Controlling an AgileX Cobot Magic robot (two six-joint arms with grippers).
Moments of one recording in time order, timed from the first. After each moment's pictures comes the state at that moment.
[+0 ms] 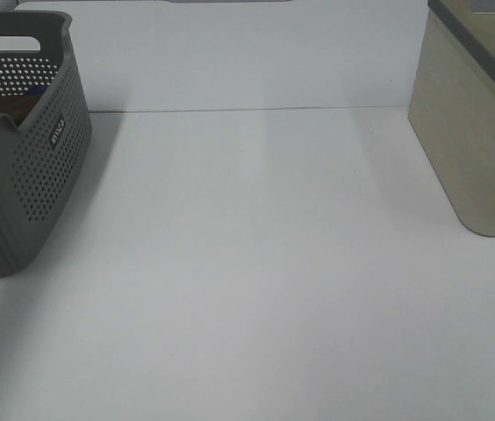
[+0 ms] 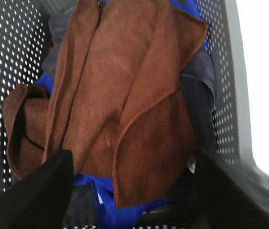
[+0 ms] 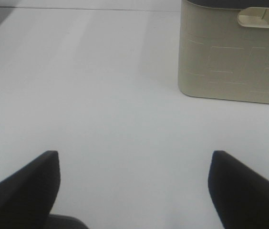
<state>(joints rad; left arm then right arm) -0.02 1.53 -1.30 0.13 0.80 -0.10 -0.01 -0.01 -0.50 0.16 1.07 -0.14</state>
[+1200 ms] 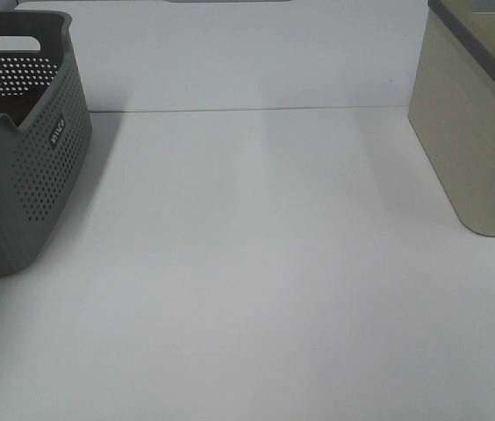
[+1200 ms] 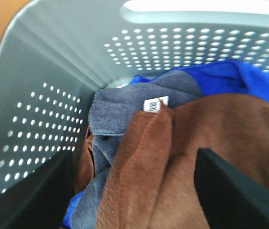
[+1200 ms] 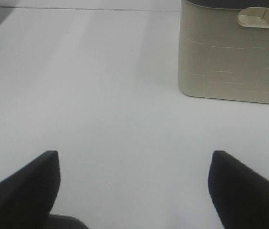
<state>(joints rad) 0.08 2.27 -2.09 0.25 0.89 -0.16 -0.01 -0.01 -0.50 0.16 1.07 -0.14</state>
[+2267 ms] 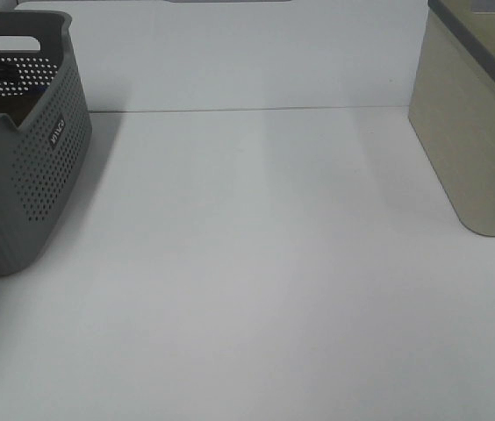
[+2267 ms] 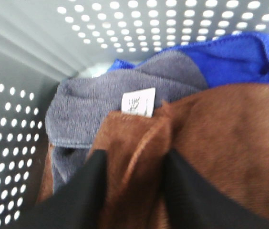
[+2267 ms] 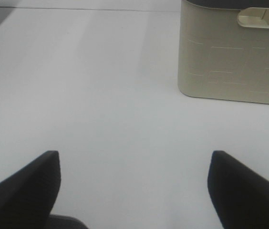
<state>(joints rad) 0.09 2.39 -2.09 0.22 0.81 -0.16 -0.01 -0.01 -0.50 0.16 1.07 -0.14</state>
